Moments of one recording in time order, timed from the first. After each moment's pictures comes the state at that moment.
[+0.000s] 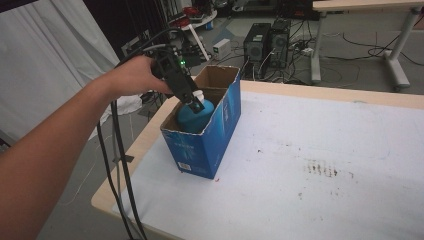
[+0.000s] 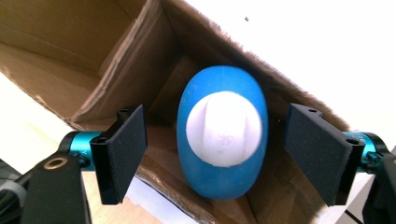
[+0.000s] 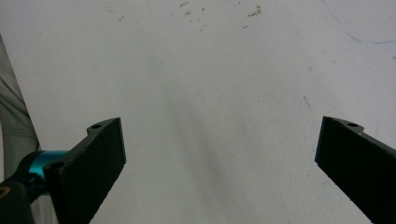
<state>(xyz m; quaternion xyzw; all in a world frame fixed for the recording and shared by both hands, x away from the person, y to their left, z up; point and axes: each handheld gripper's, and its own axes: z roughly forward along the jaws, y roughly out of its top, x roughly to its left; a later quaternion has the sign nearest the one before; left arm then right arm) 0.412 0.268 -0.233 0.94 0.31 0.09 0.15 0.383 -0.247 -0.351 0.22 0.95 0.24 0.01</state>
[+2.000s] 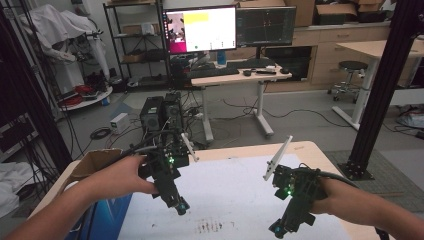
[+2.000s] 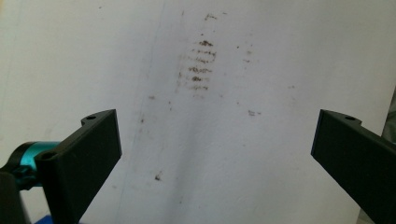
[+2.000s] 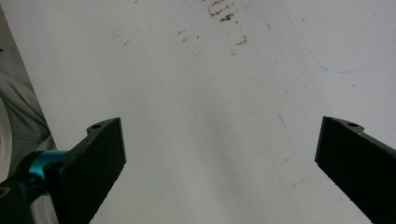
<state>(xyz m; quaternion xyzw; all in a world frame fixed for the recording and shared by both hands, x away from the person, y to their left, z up) 0.435 0.050 -0.270 0.98 0.13 0.03 0.16 0.397 -0.230 -0.310 0.21 0.95 0.21 0.02</state>
